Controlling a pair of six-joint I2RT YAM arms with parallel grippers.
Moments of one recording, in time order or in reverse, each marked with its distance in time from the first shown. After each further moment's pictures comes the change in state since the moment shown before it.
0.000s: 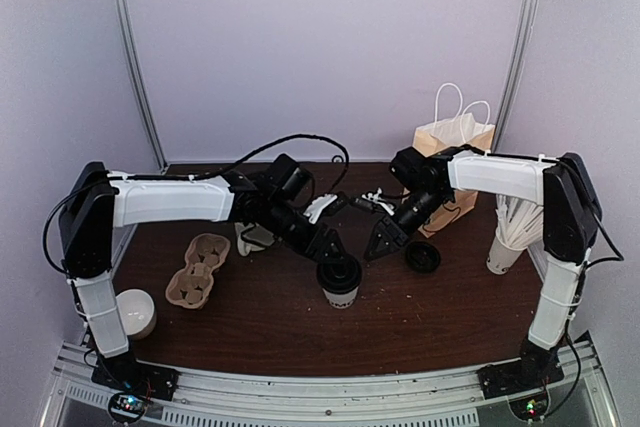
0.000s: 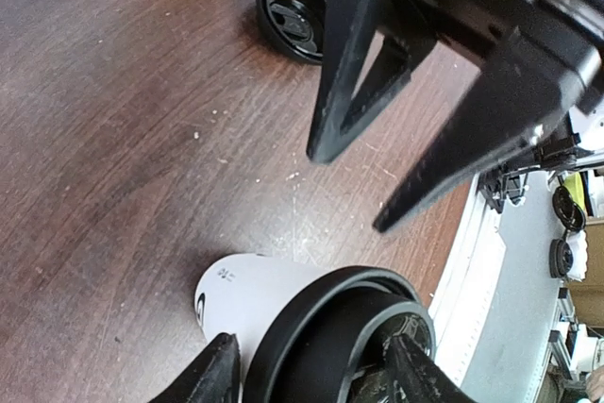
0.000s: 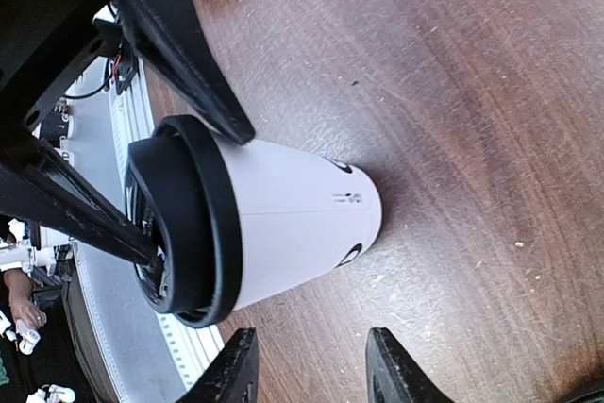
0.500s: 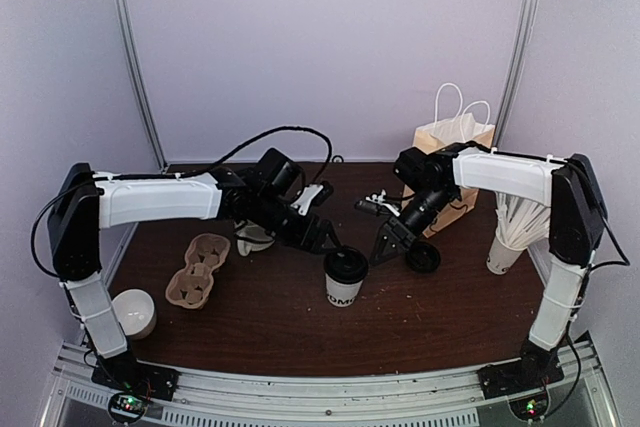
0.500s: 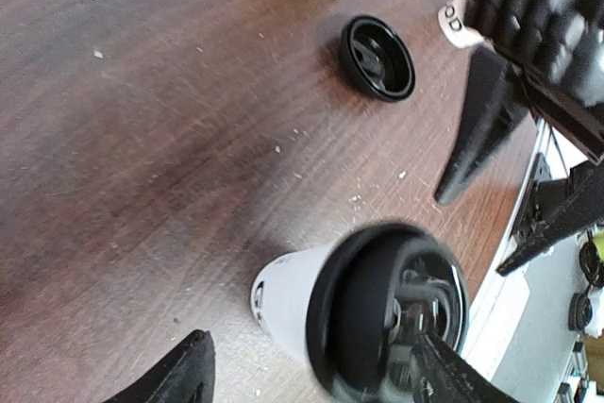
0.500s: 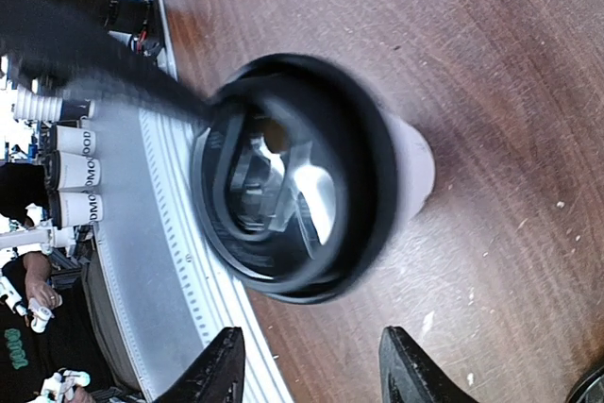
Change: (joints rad) left arm 0.018 -0.061 -0.036 0.005 -0.159 -0.087; right arm -0.005 -0.031 0.008 -0.120 -0.030 -0.039
